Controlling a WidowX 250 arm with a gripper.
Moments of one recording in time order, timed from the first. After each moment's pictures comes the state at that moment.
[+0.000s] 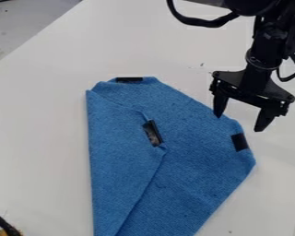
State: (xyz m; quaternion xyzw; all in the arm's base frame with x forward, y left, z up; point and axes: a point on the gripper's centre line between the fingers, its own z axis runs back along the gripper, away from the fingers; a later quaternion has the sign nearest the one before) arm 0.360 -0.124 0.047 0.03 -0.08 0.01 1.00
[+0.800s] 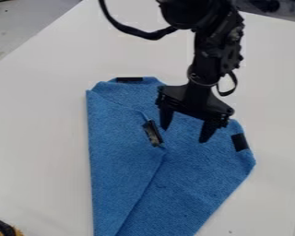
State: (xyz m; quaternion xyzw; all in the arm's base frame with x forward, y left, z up) arm 0.316 -0.051 0.032 0.07 -0.07 0.08 0.99
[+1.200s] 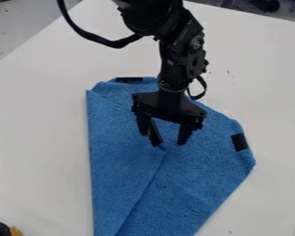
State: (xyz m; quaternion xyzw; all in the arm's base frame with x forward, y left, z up) arm 0.308 -0.025 0.019 0.05 -0.08 0.10 0.99
